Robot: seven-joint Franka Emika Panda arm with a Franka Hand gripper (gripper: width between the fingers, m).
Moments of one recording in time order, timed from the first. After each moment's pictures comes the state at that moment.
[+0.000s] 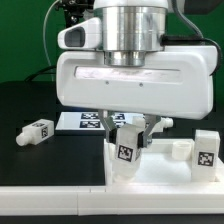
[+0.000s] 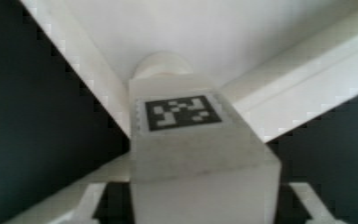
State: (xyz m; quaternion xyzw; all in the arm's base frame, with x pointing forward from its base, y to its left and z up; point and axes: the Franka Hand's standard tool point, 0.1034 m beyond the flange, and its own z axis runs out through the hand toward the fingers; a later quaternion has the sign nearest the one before) arm 0.648 -0.005 0.084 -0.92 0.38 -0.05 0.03
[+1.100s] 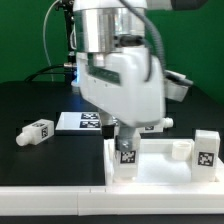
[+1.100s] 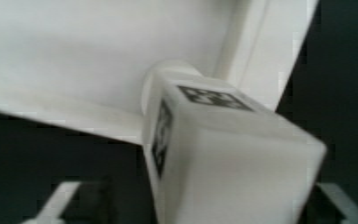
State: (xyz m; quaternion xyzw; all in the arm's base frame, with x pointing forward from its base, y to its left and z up) arm 0.643 -0.013 0.083 -0.84 0.54 -0.04 0.04
